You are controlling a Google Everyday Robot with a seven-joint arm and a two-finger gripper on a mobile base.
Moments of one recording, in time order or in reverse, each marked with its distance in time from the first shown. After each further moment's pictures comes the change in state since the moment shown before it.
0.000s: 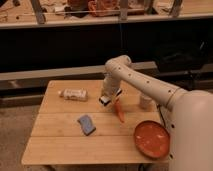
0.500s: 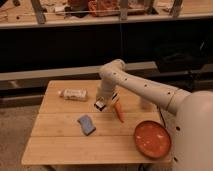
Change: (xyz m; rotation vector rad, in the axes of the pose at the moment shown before) arm -0.035 -0.003 0.008 0.008 -0.003 -0.072
